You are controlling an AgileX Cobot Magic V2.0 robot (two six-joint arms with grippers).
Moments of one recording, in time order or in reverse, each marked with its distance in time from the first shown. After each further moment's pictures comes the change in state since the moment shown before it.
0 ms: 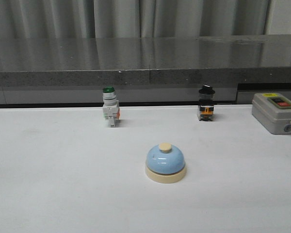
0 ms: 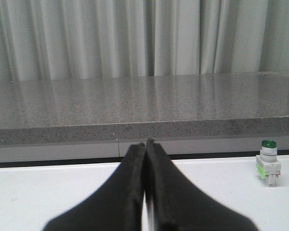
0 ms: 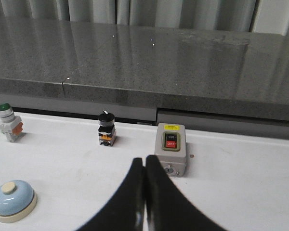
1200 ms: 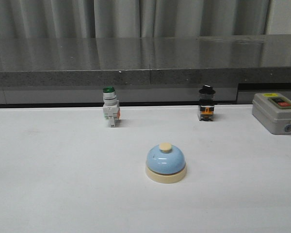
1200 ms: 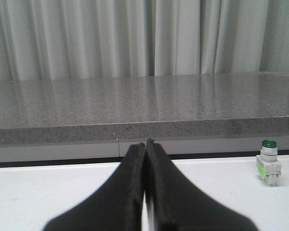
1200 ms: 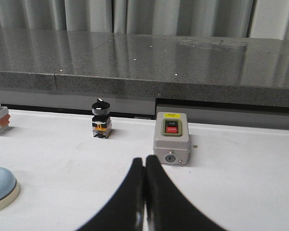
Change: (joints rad) left arm 0.000 0.000 0.000 0.000 0.000 0.000; right arm 0.000 -0.130 0.350 0.004 -0.300 0.000
